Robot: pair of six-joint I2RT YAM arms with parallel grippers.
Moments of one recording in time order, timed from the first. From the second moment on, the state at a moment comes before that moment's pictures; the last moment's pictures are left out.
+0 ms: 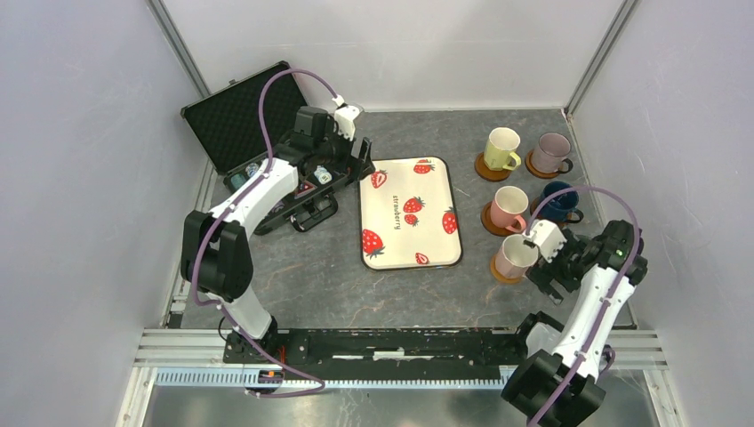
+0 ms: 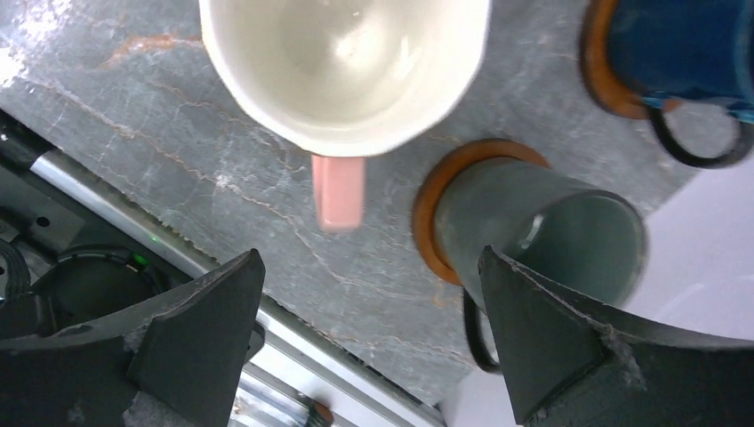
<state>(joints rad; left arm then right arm) -0.35 1.69 1.38 -0.31 0.40 0.11 -0.65 0.84 0.76 -1.25 -0.49 -1.47</state>
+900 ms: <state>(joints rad) -0.23 1.77 1.88 -0.73 0.32 0.10 -0.19 1.39 1.52 -0.83 -0.62 -0.79</state>
